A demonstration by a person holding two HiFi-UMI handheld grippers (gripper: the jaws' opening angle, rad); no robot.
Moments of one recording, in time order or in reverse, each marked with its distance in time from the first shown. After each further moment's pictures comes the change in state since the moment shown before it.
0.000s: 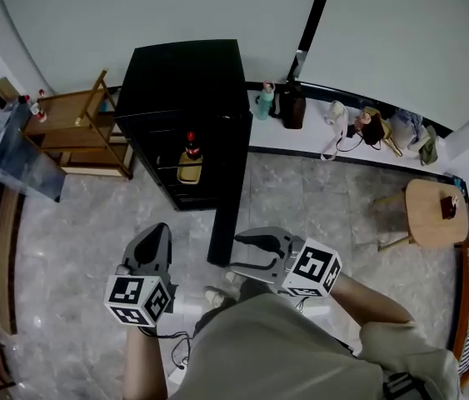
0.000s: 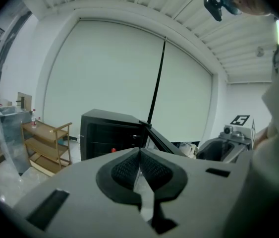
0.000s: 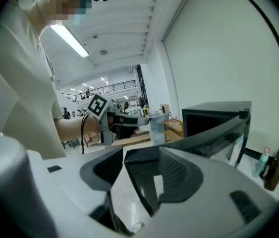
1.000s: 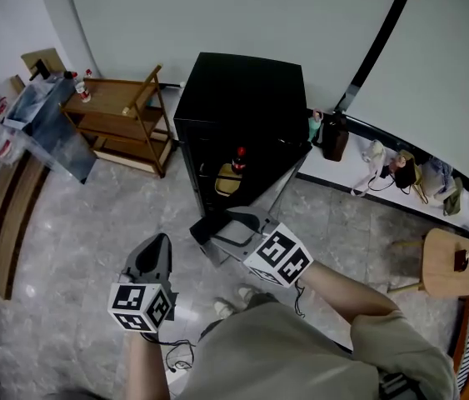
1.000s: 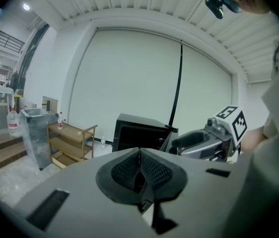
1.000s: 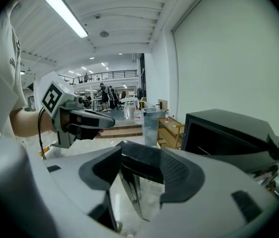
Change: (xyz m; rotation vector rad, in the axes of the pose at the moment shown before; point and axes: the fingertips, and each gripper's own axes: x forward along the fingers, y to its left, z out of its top) left arm -0.054 0.102 0.005 -0.074 -0.040 0.221; right arm 0.148 -0.057 0.063 -0.123 0.110 -0.073
